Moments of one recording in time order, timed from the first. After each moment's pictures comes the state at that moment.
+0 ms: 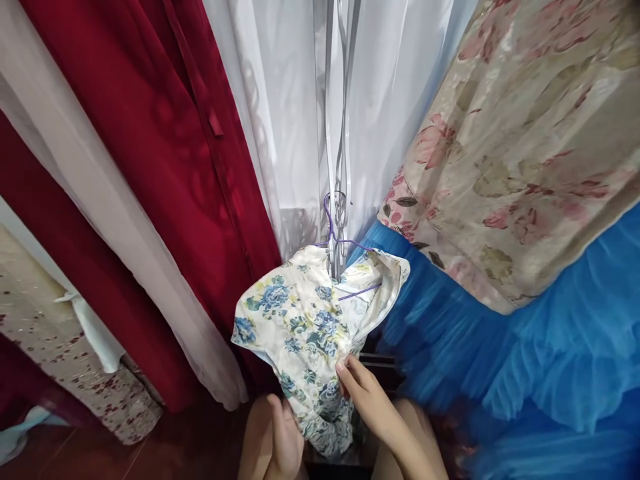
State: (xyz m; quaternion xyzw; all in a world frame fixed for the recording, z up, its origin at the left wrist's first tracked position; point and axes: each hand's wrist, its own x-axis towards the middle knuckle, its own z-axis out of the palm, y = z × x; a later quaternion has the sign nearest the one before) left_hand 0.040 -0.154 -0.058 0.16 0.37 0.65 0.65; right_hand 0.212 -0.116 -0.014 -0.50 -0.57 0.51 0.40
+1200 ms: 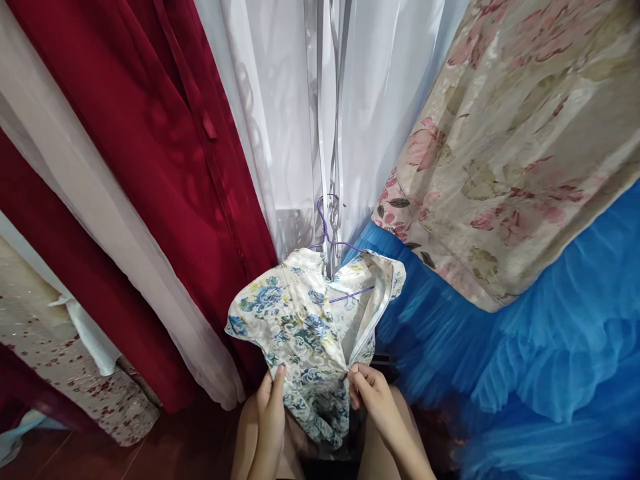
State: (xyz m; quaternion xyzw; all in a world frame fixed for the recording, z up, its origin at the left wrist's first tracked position) left_hand 0.019 -0.127 -0.051 0.25 0.60 0.62 0.44; right_hand 0.221 -0.124 -0.016 -0.48 -0.45 0.58 0.49
